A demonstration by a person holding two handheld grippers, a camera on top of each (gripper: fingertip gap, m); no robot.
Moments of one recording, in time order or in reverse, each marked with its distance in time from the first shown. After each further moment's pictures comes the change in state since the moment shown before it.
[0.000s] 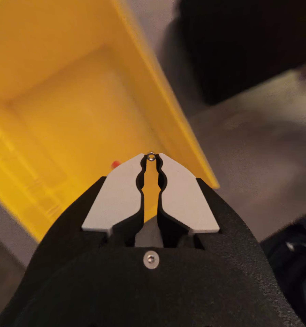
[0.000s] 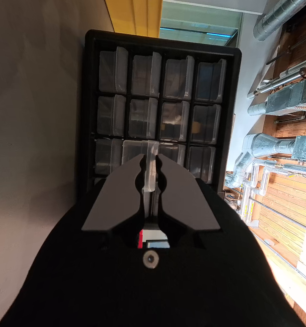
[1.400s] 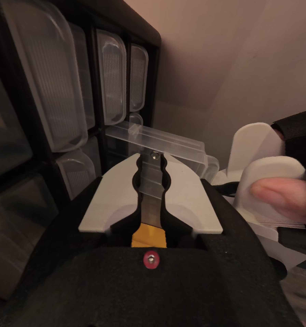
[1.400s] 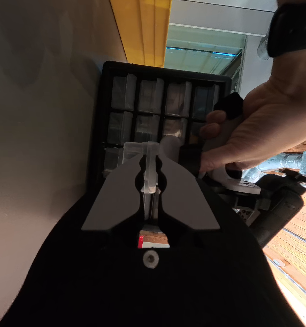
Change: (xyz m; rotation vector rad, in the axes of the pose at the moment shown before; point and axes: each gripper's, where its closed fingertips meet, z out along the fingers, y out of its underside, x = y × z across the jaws) left arm 0.249 -0.091 0.129 -0.347 -0.172 0.998; right arm 0.000 -0.019 -0.018 0.075 -0.048 -0.011
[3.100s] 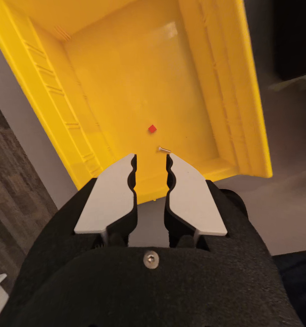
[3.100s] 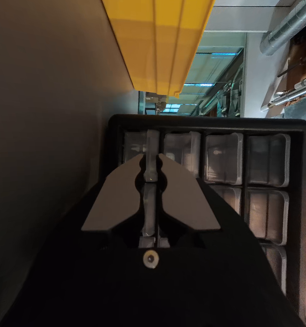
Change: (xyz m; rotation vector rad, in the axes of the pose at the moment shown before) left arm -0.037 0.358 -0.015 0.070 0.026 -1.160; right arm -0.034 -0.048 0.118 0.028 0.008 0.088
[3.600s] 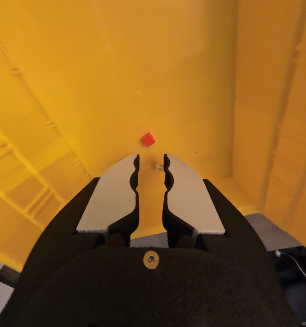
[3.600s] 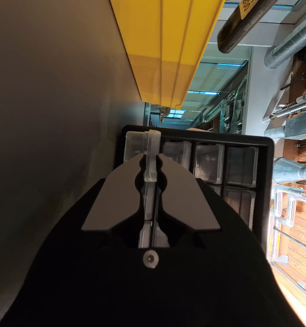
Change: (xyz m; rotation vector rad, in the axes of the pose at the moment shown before) left arm 0.002 0.015 0.086 -0.271 0.102 -0.111; right arm -0.002 -0.025 -0.040 0.026 -0.041 -0.045
